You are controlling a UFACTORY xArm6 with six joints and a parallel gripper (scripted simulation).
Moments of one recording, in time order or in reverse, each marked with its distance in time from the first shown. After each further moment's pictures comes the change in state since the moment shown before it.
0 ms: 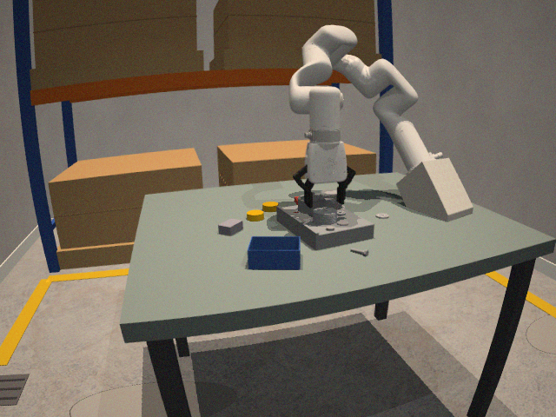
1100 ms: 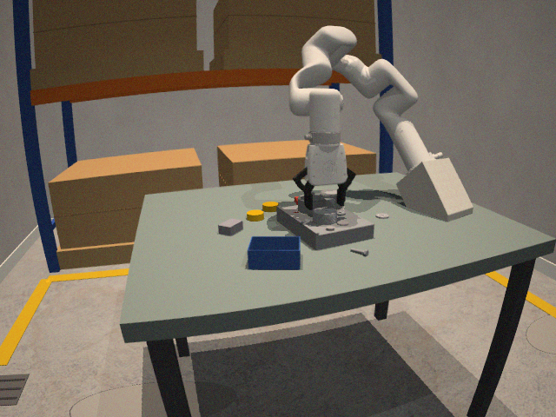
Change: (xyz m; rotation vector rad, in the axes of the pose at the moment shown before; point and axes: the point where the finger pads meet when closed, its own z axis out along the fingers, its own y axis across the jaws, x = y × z) arm 0.000 0.000 0.005 0.000 0.000 0.000
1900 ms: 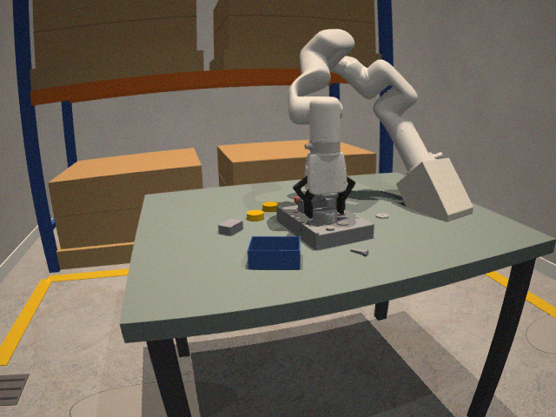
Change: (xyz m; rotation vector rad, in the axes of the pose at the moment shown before) arm 0.000 0.000 0.022 0.000 0.000 0.000
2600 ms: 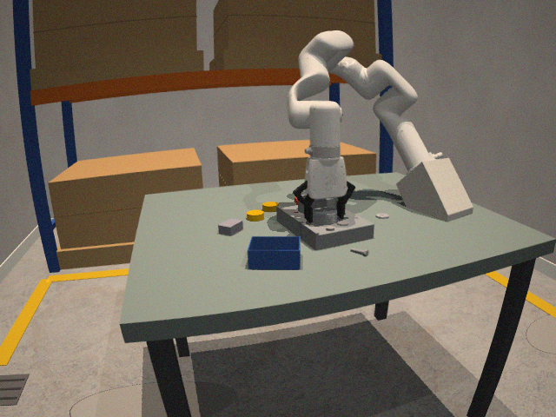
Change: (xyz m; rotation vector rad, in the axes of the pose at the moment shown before) arm 0.000 0.000 0.012 0.000 0.000 0.000
